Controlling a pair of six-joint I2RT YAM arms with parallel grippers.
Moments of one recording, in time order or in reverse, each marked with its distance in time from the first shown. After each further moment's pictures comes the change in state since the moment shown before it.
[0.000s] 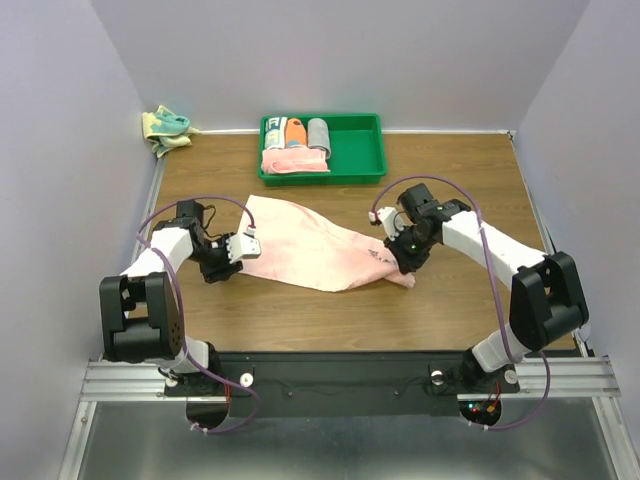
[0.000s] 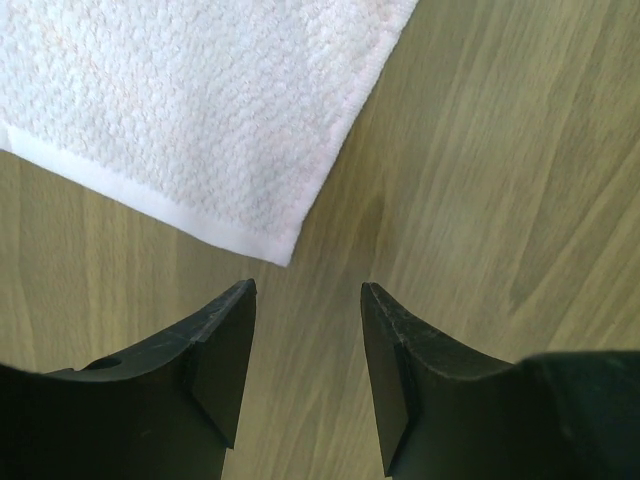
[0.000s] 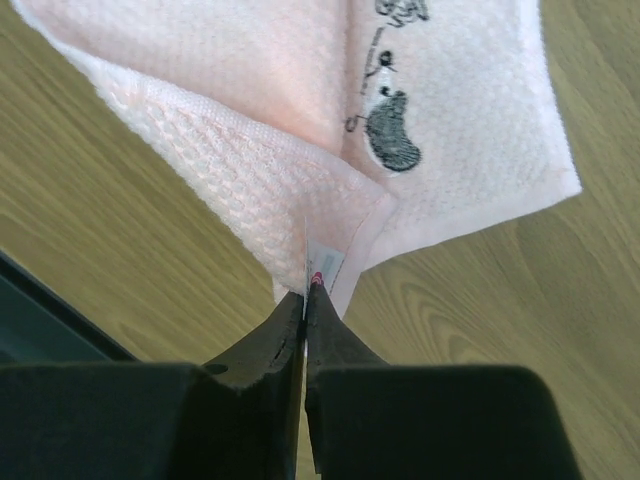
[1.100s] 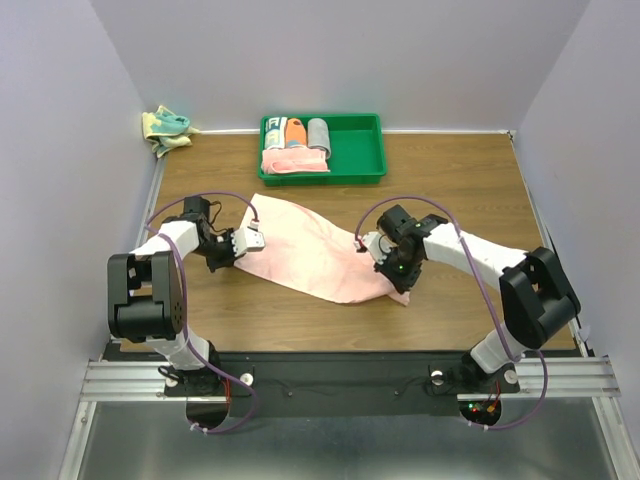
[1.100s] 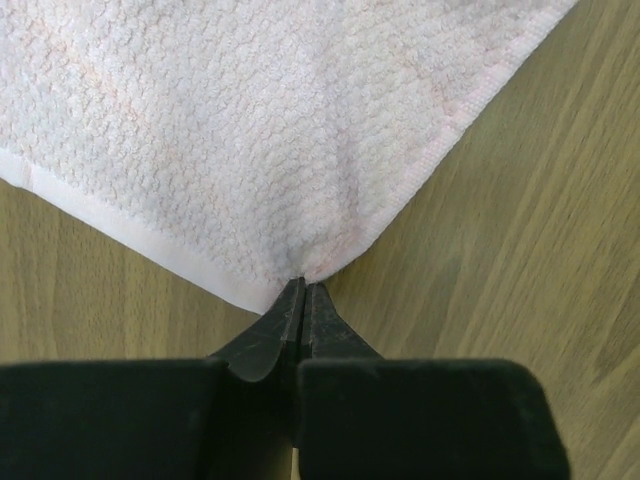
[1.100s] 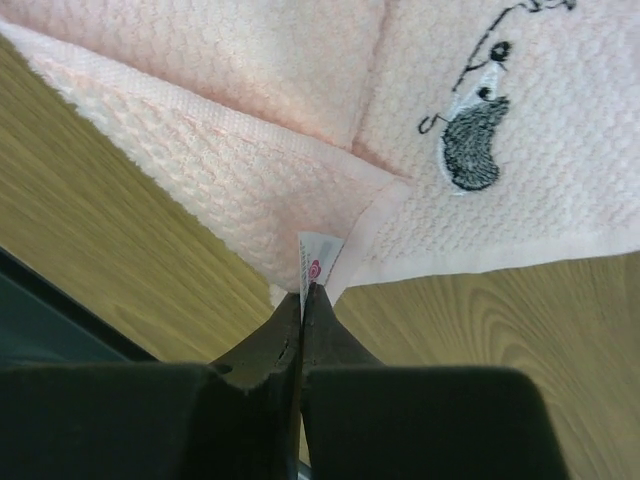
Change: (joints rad) left arm -0.032 0.127 0.013 0.158 0.016 -0.028; right arm 0.166 0.029 -0.082 -0.008 0.082 0.003
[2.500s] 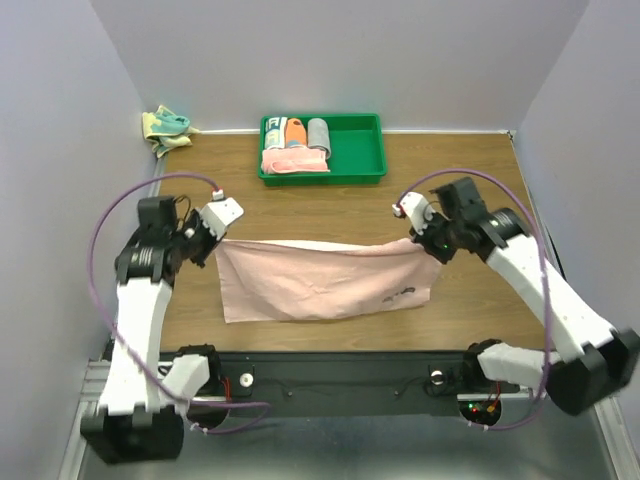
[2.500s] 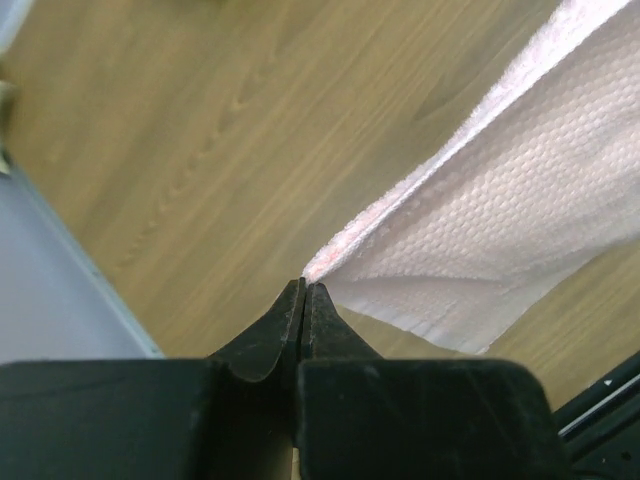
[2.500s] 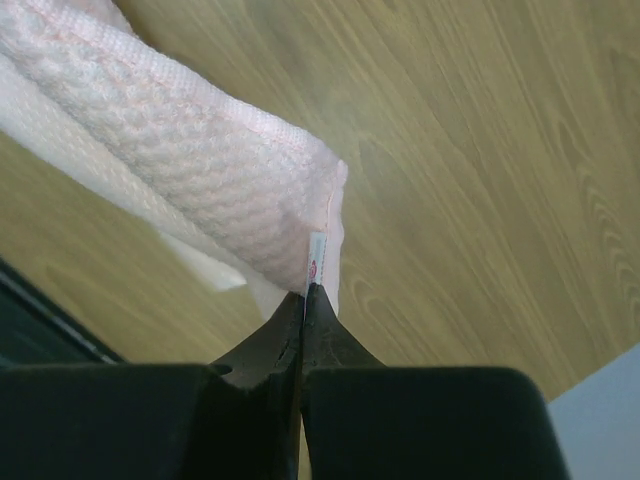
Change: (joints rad) left arm 0.000 -0.731 0.140 -0.270 -0.013 -0.560; right arm -0.179 -0.486 0.150 -0.161 0.096 -0.172
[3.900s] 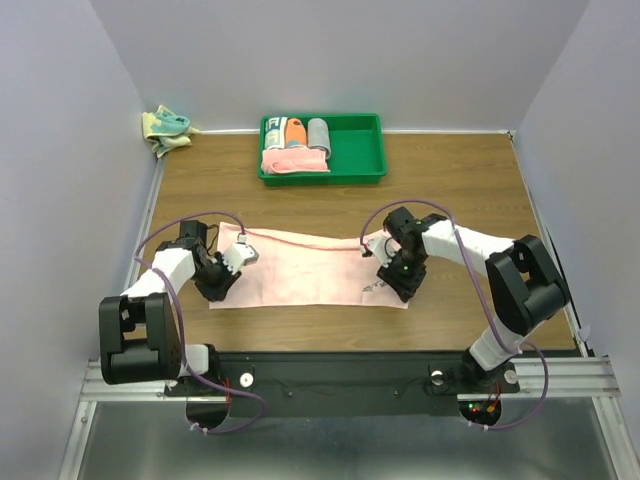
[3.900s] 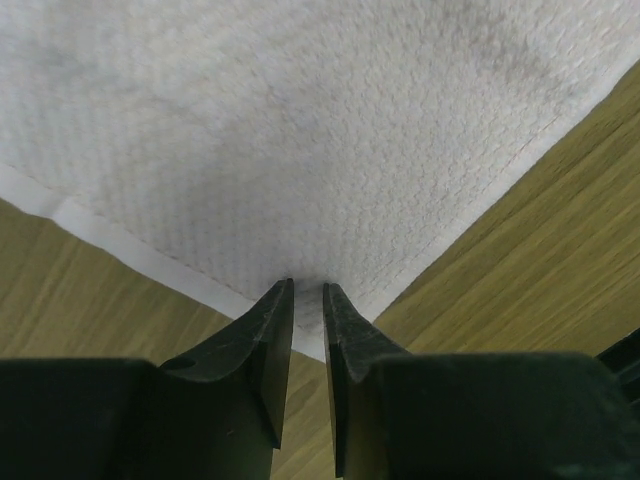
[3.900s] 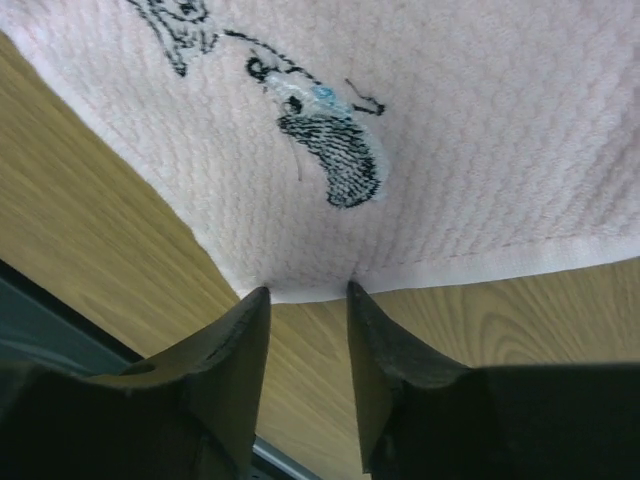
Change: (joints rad) left arm 0.006 0.480 -0.320 0.162 -0.128 0.131; right arm 0.103 0.577 -0.172 0.167 -0.136 0.080
